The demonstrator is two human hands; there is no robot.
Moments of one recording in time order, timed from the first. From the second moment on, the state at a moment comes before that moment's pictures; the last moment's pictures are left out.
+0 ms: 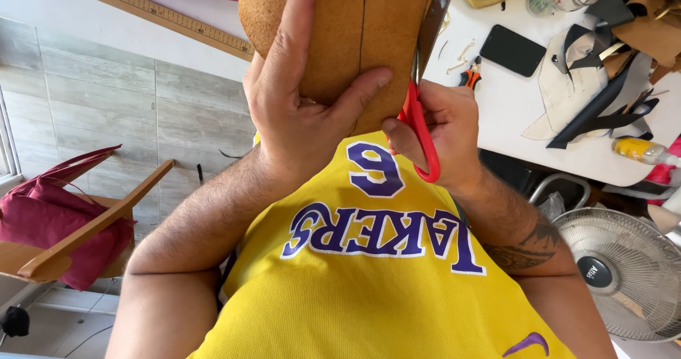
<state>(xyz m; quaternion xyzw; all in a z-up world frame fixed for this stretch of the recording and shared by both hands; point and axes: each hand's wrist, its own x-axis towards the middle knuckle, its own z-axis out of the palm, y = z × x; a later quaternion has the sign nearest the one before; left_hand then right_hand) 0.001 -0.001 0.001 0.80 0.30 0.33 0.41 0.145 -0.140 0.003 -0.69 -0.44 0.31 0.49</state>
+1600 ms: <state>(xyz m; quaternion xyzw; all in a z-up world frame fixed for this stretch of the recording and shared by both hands) -0.012 -0.004 0.006 0.81 0.26 0.31 0.41 0.130 -0.143 -0.002 -0.72 -0.43 0.23 0.48</state>
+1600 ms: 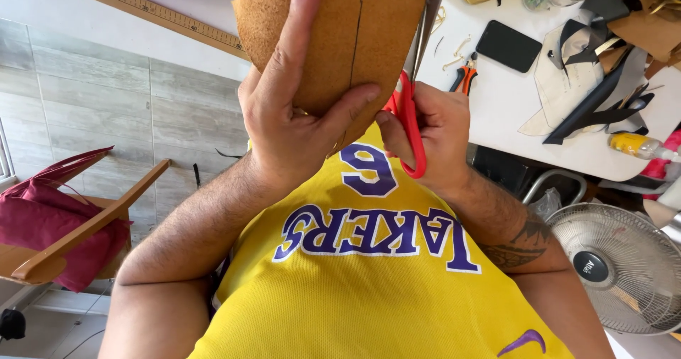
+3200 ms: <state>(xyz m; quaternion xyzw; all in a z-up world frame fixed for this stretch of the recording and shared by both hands) -0.007 -0.011 -0.014 0.86 0.19 0.30 0.37 0.137 -0.135 0.020 -0.69 -0.35 0.28 0.56</state>
